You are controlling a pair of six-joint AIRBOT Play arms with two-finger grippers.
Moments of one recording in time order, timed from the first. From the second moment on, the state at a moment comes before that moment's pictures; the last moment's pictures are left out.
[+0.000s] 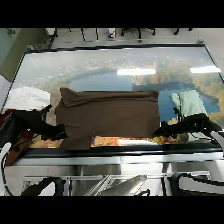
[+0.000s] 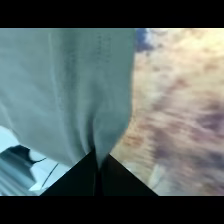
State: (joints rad) left arm 0.14 -1.11 0.80 -1.99 1.40 1.70; right arm -0.35 -1.42 0.63 2.35 -1.15 -2.08
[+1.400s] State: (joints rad) left arm 0.07 -1.65 1.44 -1.86 1.24 1.65; right arm -0.14 -1.64 1.13 2.37 -0.81 -1.94
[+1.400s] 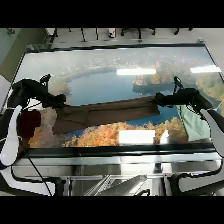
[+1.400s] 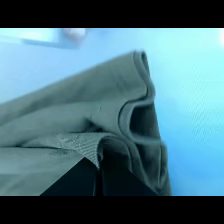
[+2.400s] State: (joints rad) left arm 0.05 -1.76 1.83 -2.09 1.47 1.61; right arm -0.23 -1.82 1.29 2.34 -1.07 -1.94
